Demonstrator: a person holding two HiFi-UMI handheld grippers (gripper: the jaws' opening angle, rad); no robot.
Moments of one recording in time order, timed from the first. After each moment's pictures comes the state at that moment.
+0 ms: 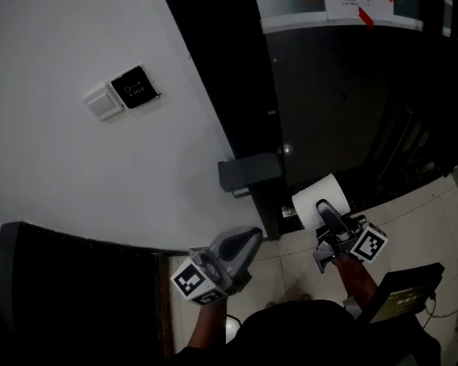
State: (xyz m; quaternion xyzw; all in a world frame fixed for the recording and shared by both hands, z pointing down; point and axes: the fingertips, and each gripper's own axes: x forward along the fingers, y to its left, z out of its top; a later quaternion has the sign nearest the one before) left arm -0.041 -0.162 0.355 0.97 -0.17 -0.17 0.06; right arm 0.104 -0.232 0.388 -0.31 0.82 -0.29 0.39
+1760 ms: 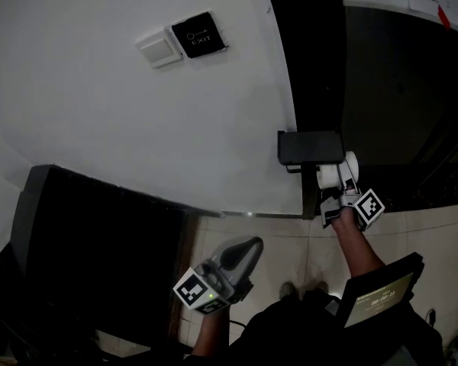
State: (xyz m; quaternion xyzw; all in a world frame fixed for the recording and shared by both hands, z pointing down) left arm -0.148 -0.127 0.404 0.93 -0.34 -0.11 0.09; right arm 0.040 -0.369 0.533 -0.35 0.66 -0.49 0.45
